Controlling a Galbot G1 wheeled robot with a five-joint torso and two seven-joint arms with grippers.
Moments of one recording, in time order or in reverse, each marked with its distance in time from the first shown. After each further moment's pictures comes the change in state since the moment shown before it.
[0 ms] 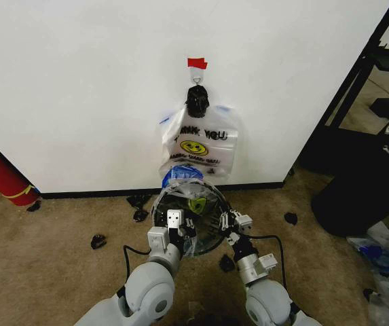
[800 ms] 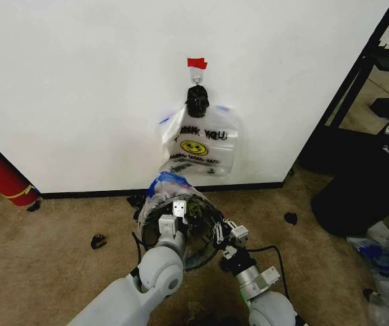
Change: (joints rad) left arm -0.122 -0.042 0.031 0.149 0.031 -0.006 -0.004; right arm -0.064 -0.023 0.006 0.035 0.018 0.059 -0.143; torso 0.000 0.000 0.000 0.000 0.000
